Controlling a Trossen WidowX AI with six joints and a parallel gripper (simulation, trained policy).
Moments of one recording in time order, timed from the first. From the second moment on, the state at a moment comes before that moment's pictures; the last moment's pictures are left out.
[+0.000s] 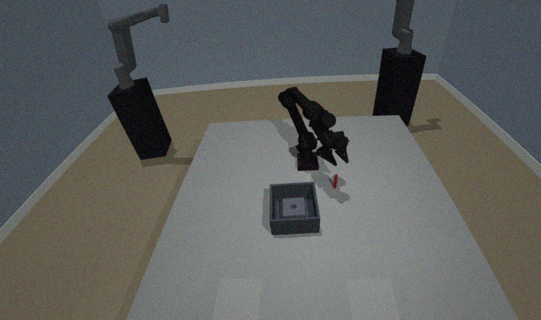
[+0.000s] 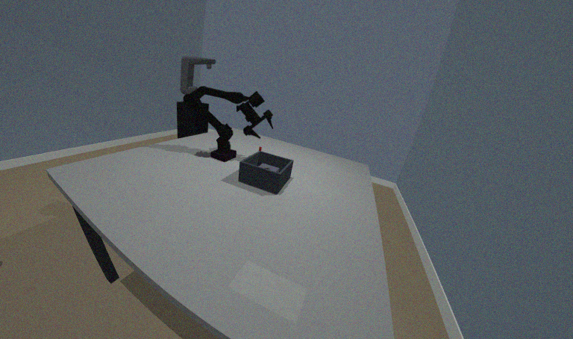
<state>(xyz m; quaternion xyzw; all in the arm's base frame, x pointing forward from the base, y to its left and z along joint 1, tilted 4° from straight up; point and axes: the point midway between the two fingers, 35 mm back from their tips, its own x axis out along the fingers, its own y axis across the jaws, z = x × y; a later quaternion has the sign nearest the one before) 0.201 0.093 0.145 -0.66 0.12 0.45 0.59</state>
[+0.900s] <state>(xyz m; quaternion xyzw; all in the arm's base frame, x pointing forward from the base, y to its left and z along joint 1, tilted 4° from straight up) 0.186 0.073 0.133 -0.36 0.41 0.33 0.77</state>
